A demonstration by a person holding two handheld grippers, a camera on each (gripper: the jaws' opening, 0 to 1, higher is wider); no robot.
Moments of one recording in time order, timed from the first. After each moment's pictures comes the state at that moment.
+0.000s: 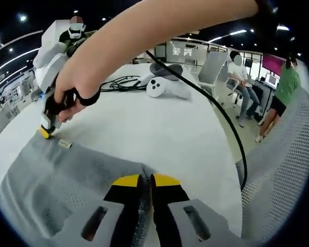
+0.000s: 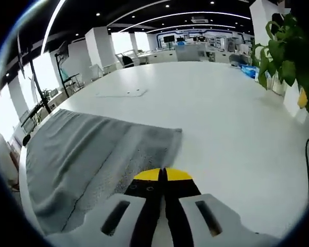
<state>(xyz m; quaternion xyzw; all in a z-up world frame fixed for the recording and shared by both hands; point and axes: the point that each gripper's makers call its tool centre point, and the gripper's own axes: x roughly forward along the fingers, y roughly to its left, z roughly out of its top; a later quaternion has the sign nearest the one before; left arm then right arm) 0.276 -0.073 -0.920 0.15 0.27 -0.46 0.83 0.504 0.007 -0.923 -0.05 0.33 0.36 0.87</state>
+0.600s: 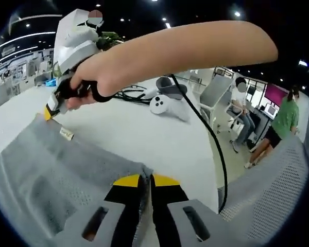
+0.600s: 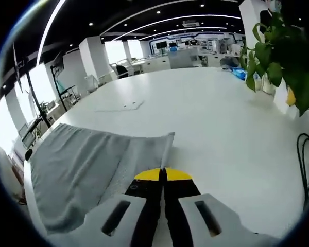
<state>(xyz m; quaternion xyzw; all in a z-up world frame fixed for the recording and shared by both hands) 0.274 -0.083 -0.887 0.06 0.28 -0.46 0.84 0.504 -0.006 -0.885 0.02 0.32 0.33 0.89</state>
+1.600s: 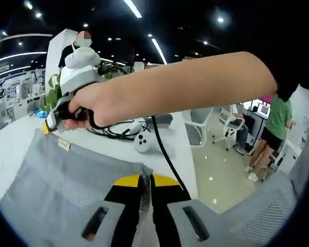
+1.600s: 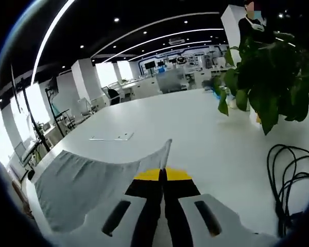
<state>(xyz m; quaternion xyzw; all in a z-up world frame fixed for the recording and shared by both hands) 0.278 -0.137 -0.813 0.06 0.19 -0.49 0.85 0.512 -0.065 -0.811 0.04 0.25 0.29 0.92</state>
